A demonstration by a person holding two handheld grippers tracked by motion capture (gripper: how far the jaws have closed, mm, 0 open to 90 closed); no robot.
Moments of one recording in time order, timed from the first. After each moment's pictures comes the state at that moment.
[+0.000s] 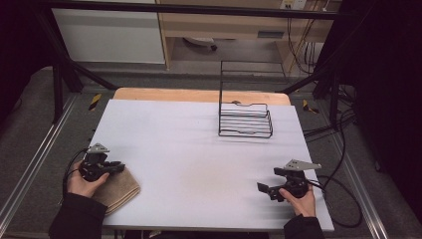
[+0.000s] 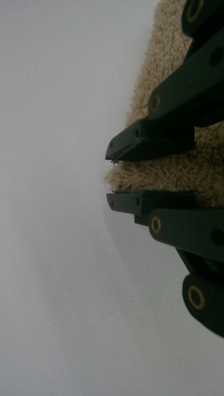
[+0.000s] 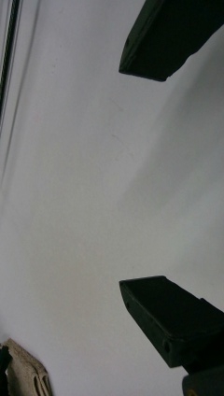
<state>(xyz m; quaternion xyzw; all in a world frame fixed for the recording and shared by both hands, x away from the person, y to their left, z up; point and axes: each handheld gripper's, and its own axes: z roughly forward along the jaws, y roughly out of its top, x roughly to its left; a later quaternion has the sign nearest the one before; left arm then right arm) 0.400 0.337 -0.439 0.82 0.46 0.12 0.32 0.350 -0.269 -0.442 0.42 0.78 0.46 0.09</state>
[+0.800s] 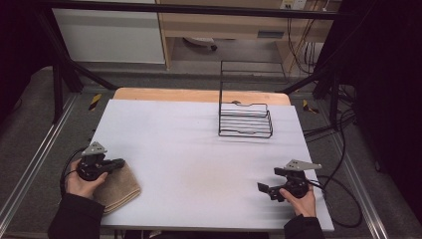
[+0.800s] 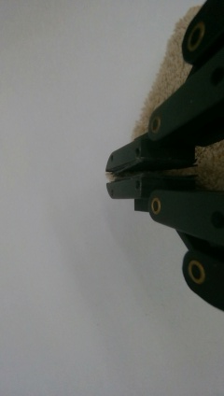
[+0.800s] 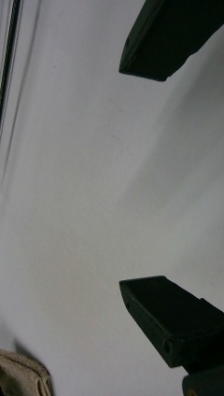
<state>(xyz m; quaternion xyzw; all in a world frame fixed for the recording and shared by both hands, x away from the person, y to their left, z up) 0.388 0.331 -0.420 0.81 0.42 0.15 0.38 0.350 -0.270 -0.442 0.42 0.78 0.46 0.09</state>
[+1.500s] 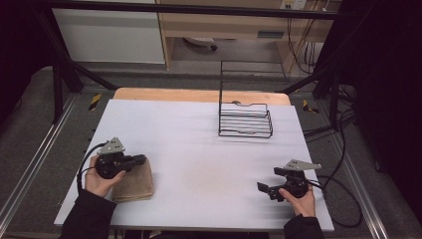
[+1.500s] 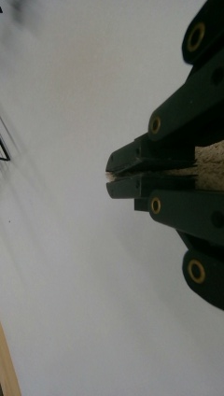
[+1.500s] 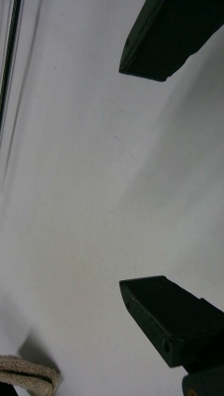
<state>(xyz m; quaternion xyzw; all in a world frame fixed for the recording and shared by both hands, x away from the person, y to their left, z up) 0.390 0.269 -0.397 0.83 0.33 0.13 0.44 0.350 -0.269 -0.442 0.42 0.78 0.46 0.09</state>
